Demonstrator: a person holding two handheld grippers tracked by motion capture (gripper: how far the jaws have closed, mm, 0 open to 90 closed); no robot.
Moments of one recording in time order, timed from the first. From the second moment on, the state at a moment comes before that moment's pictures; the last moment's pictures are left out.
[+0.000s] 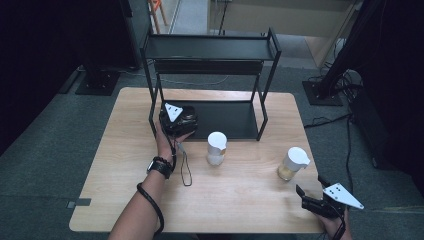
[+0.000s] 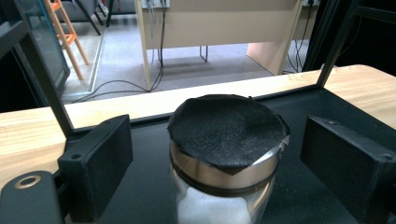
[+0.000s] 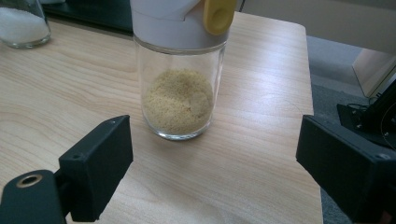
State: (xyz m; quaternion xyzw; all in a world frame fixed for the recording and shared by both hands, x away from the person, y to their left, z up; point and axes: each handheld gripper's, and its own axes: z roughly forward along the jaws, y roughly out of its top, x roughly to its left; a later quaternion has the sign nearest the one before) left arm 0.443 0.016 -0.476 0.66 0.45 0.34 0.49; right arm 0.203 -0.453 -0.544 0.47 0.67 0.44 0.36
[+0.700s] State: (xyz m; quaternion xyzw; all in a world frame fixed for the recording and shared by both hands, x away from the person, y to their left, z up) left arm 0.422 0.025 -0.471 0.66 0.44 0.33 0.51; right arm 0.203 -0.452 -0.544 0.47 0.67 0.45 0.36
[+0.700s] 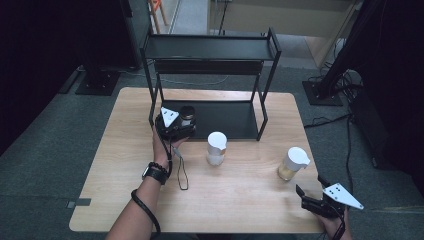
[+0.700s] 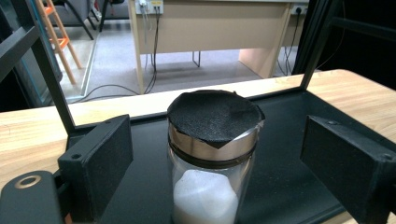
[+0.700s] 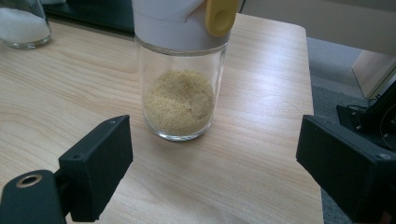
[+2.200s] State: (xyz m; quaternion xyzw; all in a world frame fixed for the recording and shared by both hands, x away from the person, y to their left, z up) left arm 0.366 0.051 -0.462 0.66 0.40 0.32 0.55; right arm 0.203 -0.452 -0.544 0.46 0.67 0.44 0.36
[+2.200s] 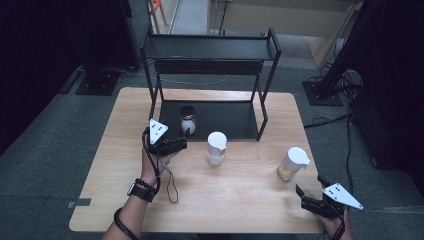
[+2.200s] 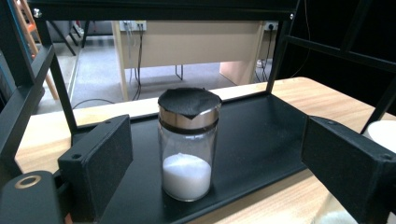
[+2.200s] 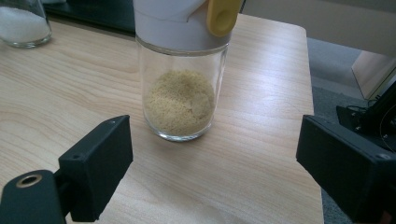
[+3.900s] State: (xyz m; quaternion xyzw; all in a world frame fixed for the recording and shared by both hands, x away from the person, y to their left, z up) left arm 0.303 0.113 -0.475 0.65 0.42 0.33 0.54; right arm 0.203 -0.450 -0.545 0.46 0.68 0.44 0.36
